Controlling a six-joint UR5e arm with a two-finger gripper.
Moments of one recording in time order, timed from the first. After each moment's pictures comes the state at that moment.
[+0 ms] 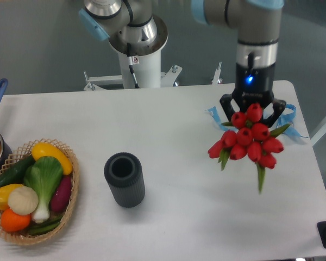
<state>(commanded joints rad) 2.64 -1.82 -1.65 -0.85 1.53 1.14</state>
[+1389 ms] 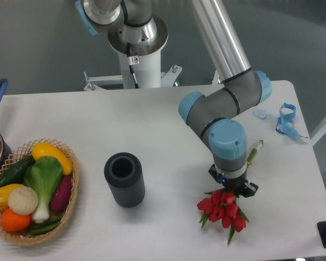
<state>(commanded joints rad) 2.54 -2.22 -1.49 -0.84 1.73 1.17</state>
